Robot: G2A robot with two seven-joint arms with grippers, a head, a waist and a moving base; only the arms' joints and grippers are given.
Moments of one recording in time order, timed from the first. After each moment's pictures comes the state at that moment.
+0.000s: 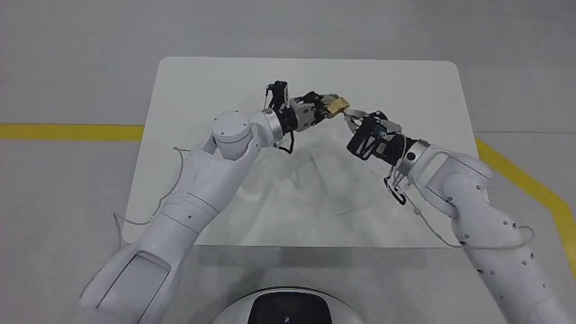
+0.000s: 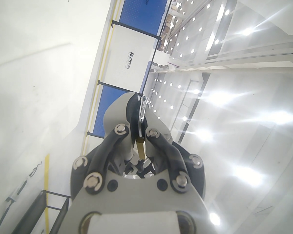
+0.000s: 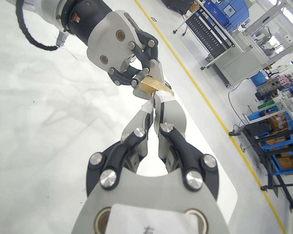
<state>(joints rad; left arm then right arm) 0.74 -1.52 -0.99 -1.07 -0.54 0.17 -0.62 -1.21 -0.91 1.25 -1.86 -1.45 -0.48 0.15</state>
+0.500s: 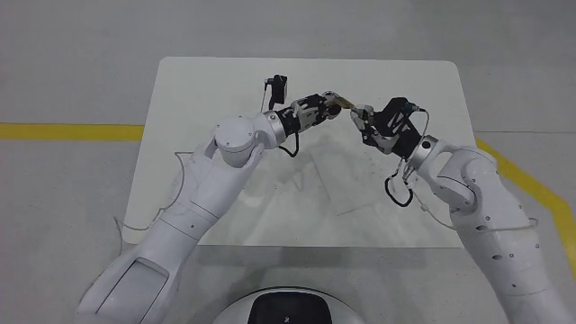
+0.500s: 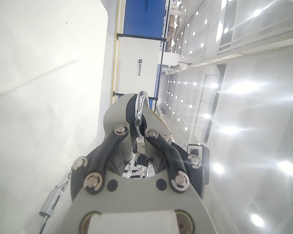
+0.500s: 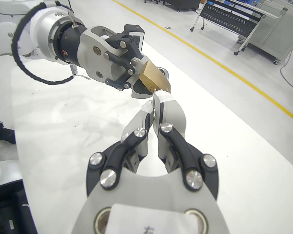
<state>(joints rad) 0.78 -1.51 -0.98 -1.16 -0.37 0.09 -0.57 -1.18 -0.93 1.30 -1.73 -1.01 -0.57 0.23</state>
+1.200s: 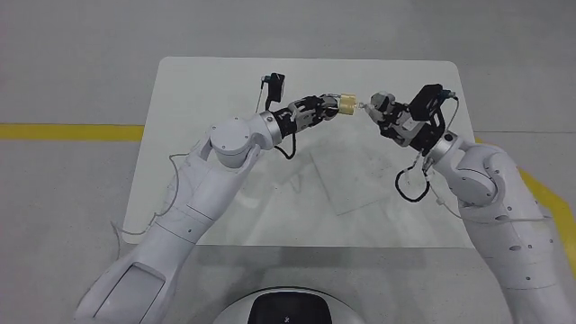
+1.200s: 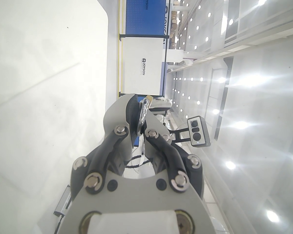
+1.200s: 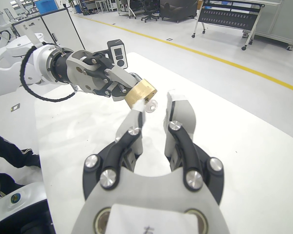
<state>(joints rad) 0.80 -1.50 -1.01 -1.20 -0.30 0.08 -0.60 -1.18 -0.93 1.39 -1.64 -0.79 -0.62 0.23</state>
